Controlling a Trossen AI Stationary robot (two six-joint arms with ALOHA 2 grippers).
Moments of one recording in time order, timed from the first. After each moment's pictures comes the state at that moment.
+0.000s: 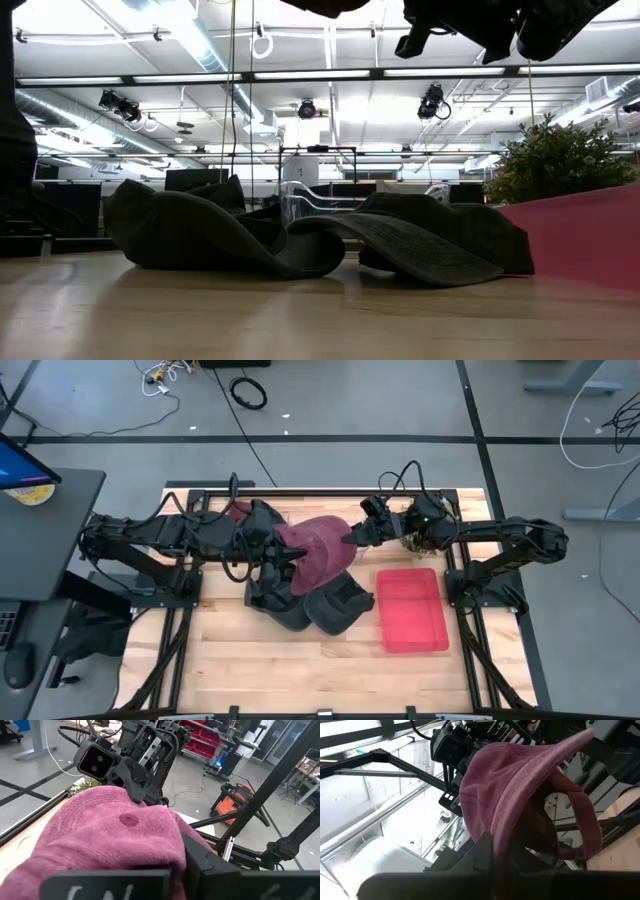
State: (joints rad) left arm -0.20 1.30 1.55 -0.48 -0.29 -0.41; right arm -0.26 1.35 0.82 0.93 -0.66 1.37
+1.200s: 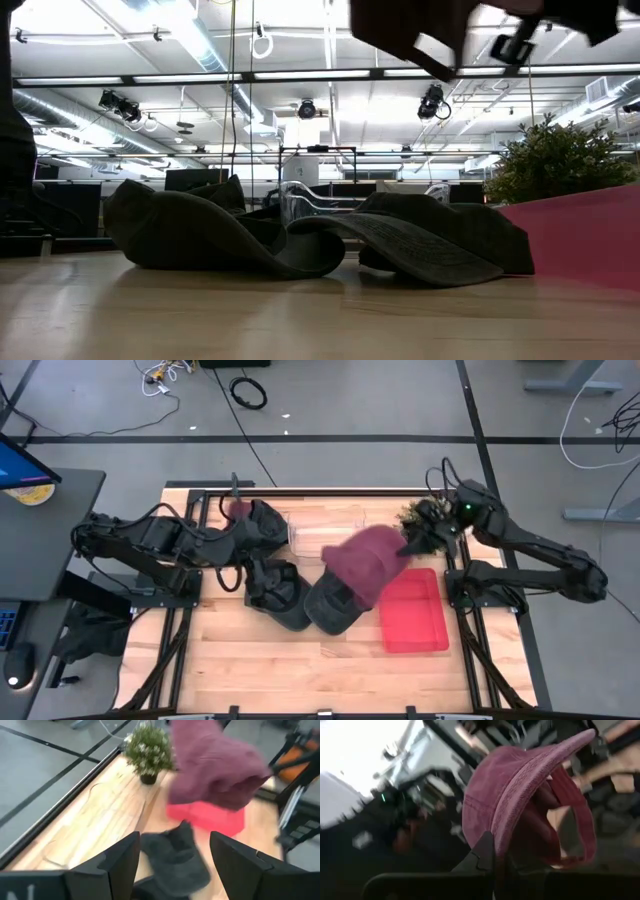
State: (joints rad) left arm -0.26 1.25 1.55 -0.88 -0.48 -0.44; right arm -0.50 0.75 0.75 -0.14 -1.04 0.65
